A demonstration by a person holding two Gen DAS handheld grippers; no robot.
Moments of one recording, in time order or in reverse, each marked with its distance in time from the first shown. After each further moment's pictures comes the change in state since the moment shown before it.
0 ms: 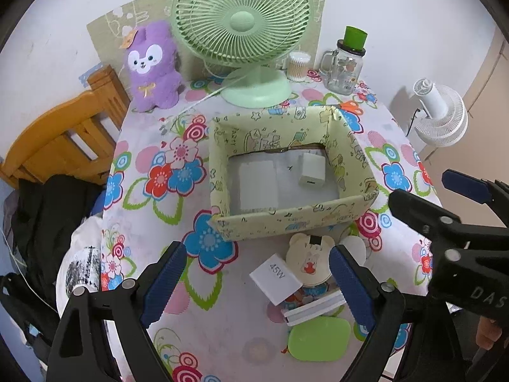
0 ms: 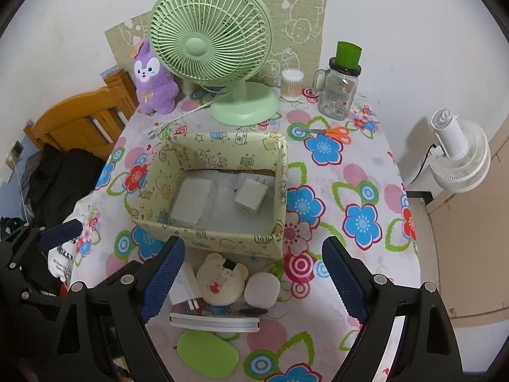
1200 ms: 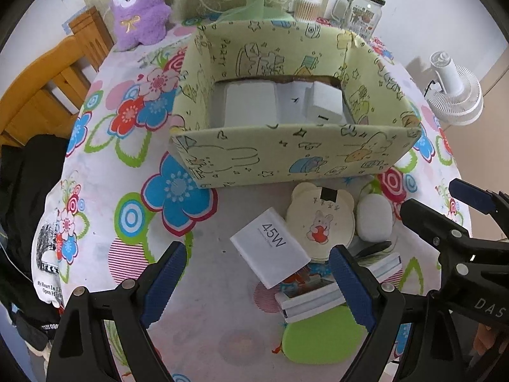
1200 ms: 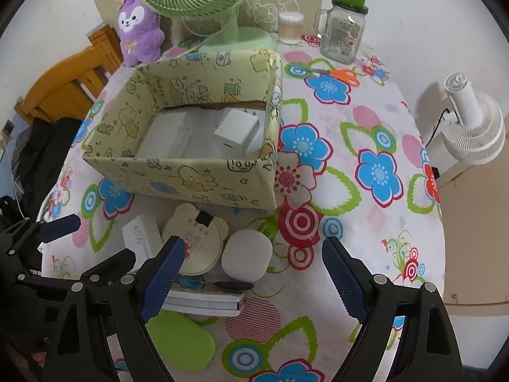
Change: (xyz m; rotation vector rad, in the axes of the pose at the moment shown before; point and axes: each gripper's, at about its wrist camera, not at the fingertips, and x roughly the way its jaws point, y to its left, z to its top) left arm 0.079 -0.005 -0.037 -0.049 0.163 -0.031; right arm 0.075 -0.017 -0.051 -0.003 0.146 -0.010
